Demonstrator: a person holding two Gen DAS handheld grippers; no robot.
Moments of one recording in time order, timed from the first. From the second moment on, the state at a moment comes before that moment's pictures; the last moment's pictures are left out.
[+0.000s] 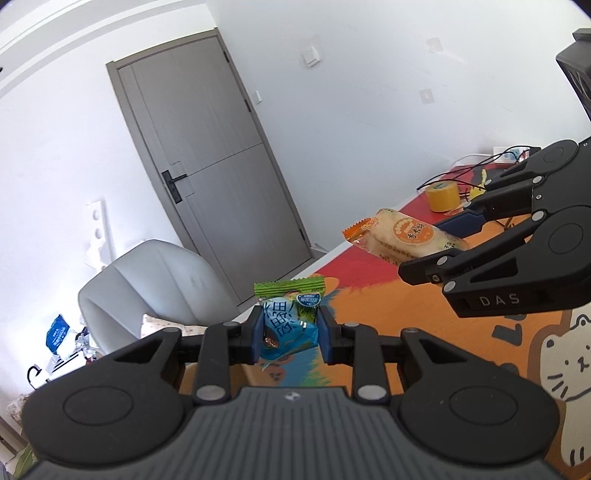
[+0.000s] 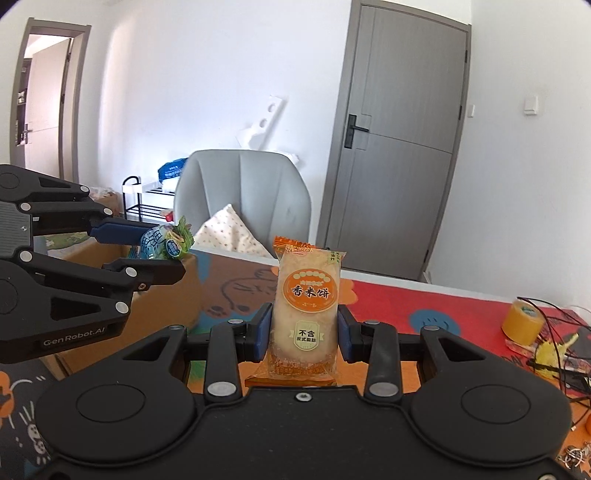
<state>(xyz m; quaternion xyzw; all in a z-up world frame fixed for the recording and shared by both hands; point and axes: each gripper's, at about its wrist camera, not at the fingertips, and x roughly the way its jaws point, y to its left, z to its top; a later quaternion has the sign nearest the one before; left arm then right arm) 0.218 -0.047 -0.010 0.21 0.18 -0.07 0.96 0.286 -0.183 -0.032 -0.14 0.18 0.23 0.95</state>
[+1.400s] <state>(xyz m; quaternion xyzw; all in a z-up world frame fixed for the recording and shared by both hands) 0.186 0.090 -0.016 0.11 0.23 0.03 0.97 0.290 -0.052 -0.030 -0.18 0.19 0.34 0.90</state>
